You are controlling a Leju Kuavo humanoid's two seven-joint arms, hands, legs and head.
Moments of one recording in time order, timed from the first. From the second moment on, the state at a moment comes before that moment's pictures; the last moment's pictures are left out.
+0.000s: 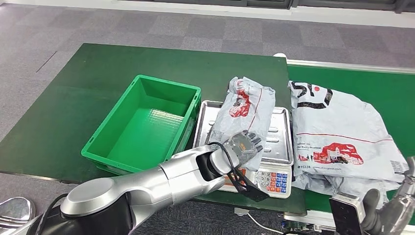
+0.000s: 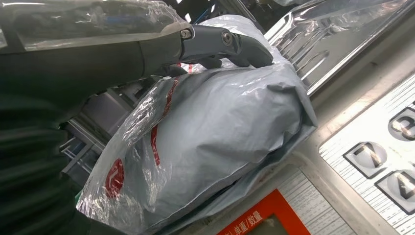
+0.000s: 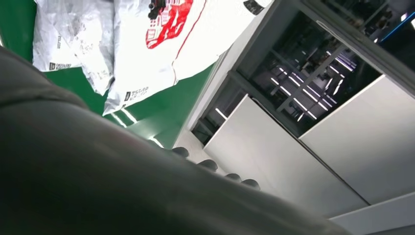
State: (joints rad) left arm -1.00 -0.36 -1.23 -0.52 -1.16 -0.15 0.12; right arm 0.30 0.14 -0.25 -2.02 0.81 -0.53 -0.41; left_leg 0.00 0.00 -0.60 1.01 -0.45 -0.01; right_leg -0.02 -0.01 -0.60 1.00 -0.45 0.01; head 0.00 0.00
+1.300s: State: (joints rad) left arm -1.02 -0.36 -1.09 -0.58 -1.11 0.08 0.05; right arm 0.30 0.14 -0.21 -2.01 0.80 -0.49 -0.40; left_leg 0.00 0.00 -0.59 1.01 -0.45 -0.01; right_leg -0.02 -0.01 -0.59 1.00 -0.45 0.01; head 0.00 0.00
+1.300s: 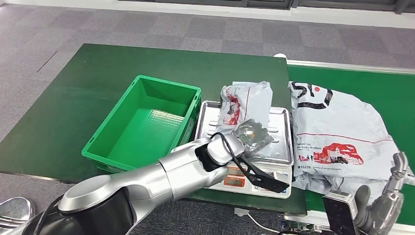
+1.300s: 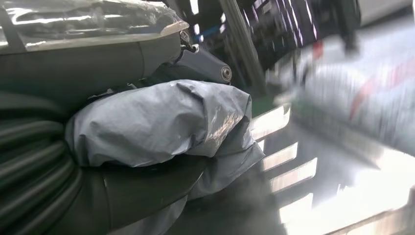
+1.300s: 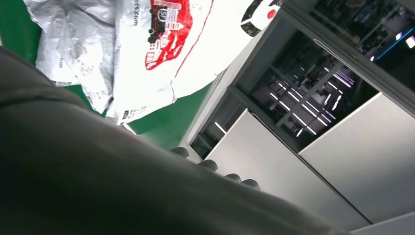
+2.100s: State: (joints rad) left arm -0.87 -0.19 -0.69 -0.94 -1.53 0.15 -0.01; right arm 0.37 0.13 -0.24 -2.06 0.77 -0.48 -0.43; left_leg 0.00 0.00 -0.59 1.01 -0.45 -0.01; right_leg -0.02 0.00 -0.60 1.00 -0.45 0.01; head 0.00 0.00
